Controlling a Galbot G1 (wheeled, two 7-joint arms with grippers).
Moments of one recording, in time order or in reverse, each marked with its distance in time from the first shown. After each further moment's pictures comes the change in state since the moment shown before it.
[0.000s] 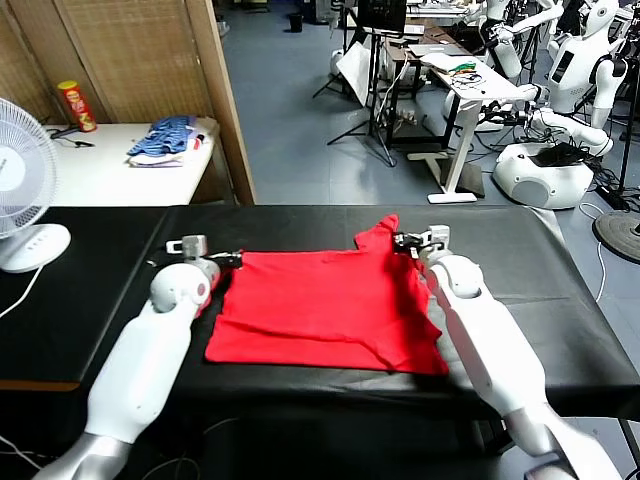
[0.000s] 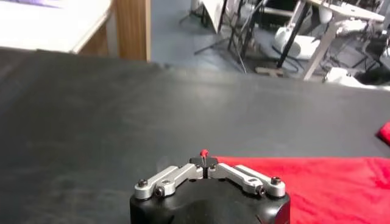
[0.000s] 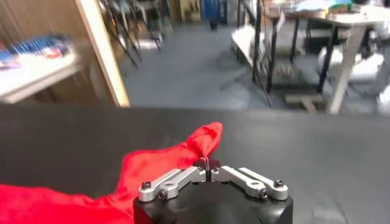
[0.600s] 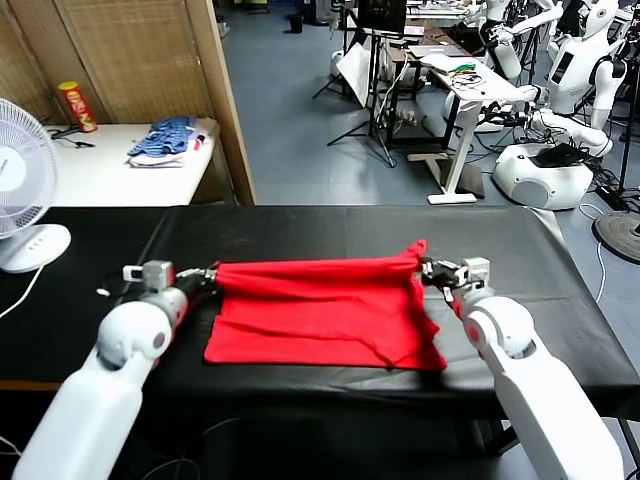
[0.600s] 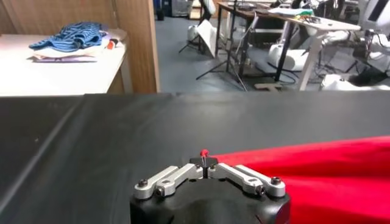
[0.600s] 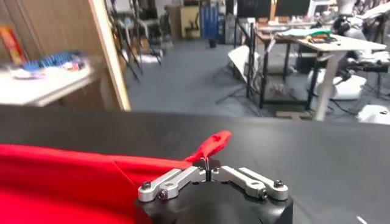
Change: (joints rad) left arm 0.361 0.147 -0.126 -0.458 -0.003 0.030 -0.045; right arm -0.318 -0.150 0.057 0.433 0.001 -0.280 0.123
